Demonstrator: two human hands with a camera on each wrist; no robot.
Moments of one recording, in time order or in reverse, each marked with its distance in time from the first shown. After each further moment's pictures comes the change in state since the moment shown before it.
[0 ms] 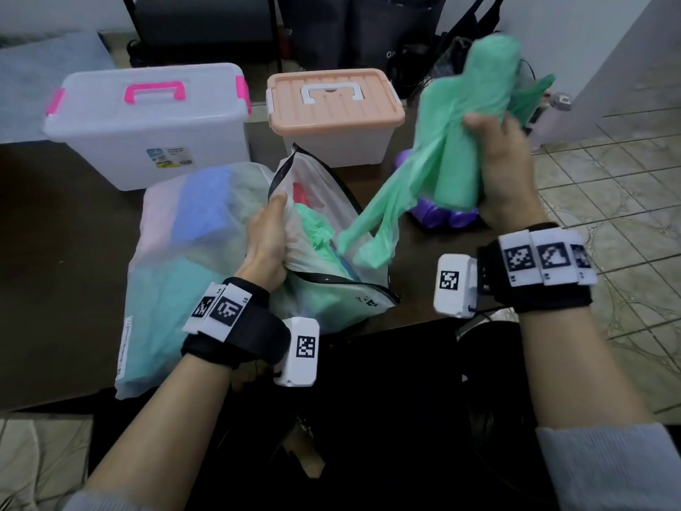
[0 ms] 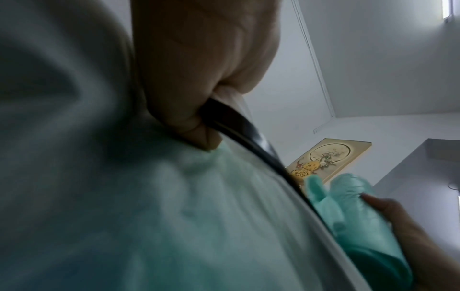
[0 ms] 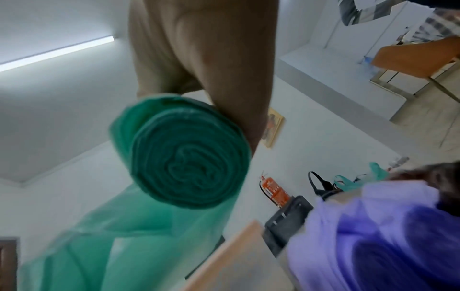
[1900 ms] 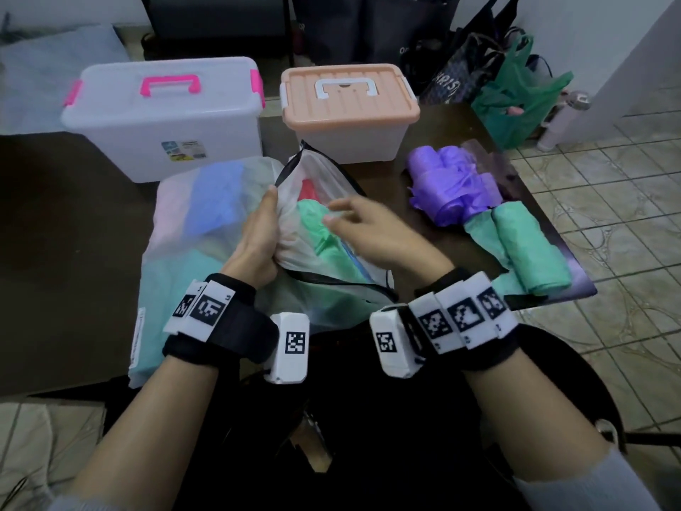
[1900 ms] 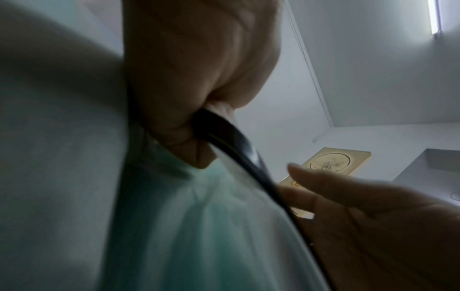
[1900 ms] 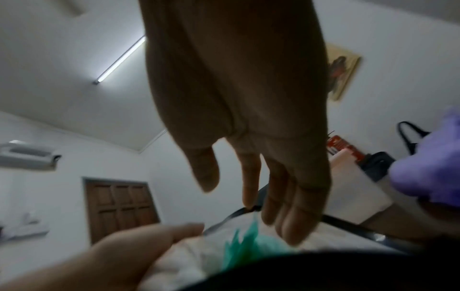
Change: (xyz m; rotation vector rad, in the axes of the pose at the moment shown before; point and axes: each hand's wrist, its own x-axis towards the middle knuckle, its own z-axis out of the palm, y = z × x) left_hand 0.004 0.007 -0.024 0.060 -0.082 -0.079; right_hand -0.066 0.042 0.083 -0.683 -0.627 0.226
